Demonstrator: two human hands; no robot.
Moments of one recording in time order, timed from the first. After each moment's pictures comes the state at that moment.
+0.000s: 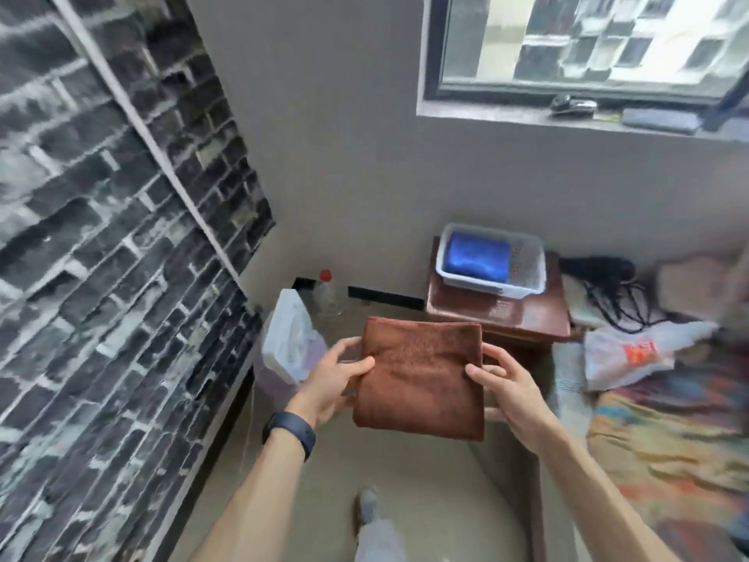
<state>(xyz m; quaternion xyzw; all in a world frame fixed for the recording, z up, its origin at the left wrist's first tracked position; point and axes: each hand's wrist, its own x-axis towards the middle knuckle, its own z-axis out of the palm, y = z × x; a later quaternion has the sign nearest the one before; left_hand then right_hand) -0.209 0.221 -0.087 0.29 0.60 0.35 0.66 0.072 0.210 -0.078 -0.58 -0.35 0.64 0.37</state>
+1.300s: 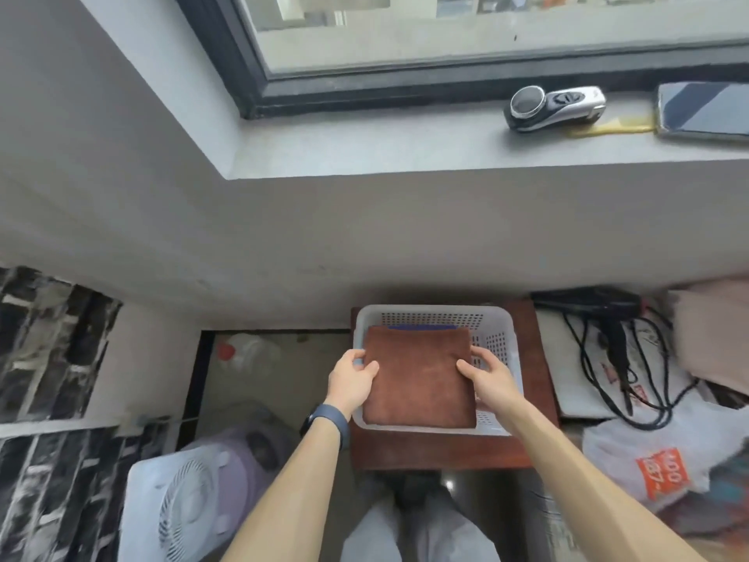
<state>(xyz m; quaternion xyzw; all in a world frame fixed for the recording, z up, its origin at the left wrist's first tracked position) 0.004 0.727 -0.255 0.40 0.74 0.09 0.54 0.240 0.685 -0.263 -0.73 -0.19 0.61 0.26</state>
